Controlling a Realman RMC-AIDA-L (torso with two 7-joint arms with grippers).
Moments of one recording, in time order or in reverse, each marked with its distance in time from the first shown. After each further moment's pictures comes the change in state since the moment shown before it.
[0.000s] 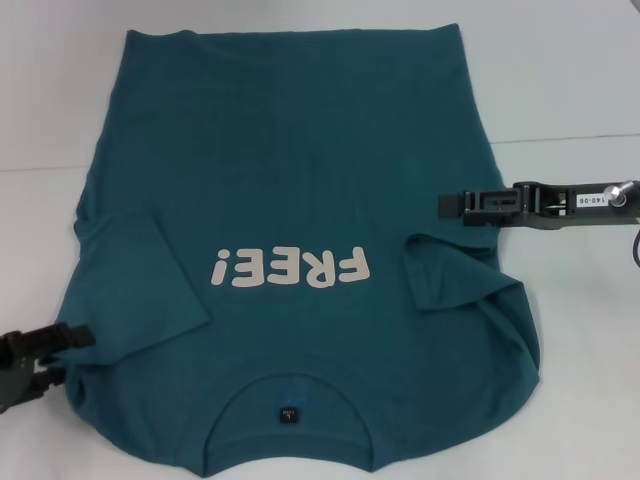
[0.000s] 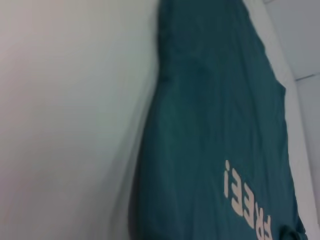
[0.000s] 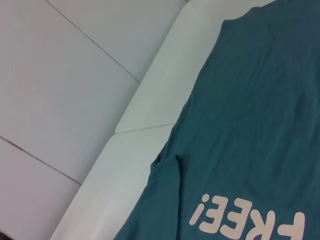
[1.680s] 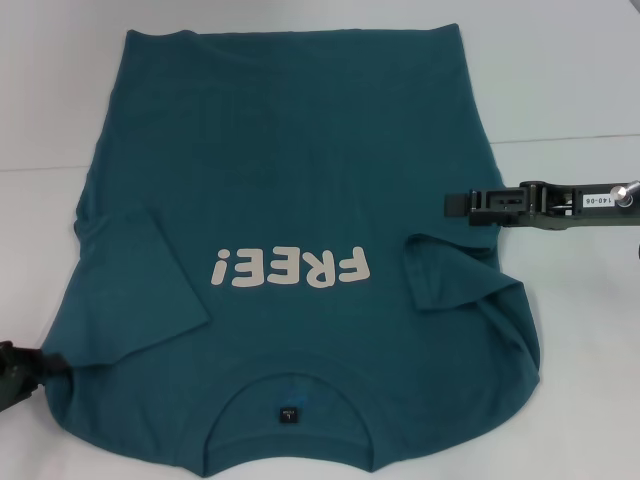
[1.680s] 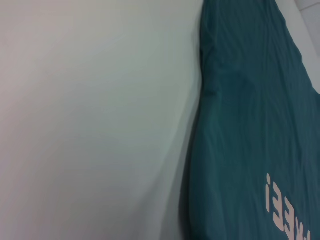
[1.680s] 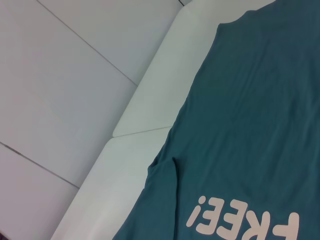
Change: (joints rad) left arm -0.009 0.022 0.004 -0.048 0.046 -0.091 -0.012; right arm -0.008 -0.003 0.011 0.000 0.000 -0.001 0.000
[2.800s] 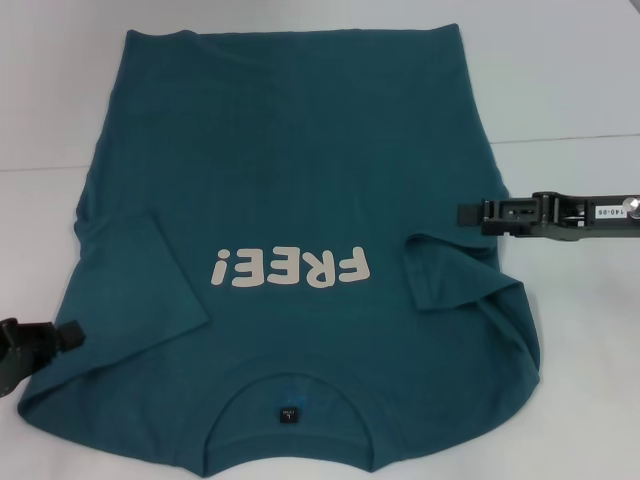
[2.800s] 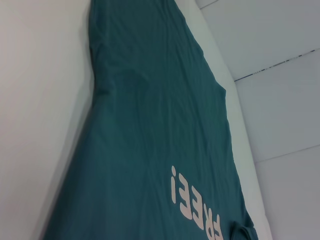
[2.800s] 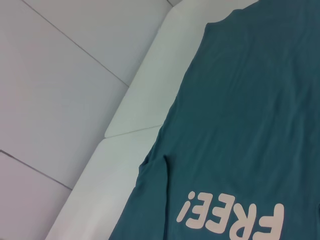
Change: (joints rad) left arm -0.027 0.068 -0.149 -0.180 -0.067 0.154 0.239; right arm -0.028 -0.003 0.003 0.000 0.000 0.002 -0.002
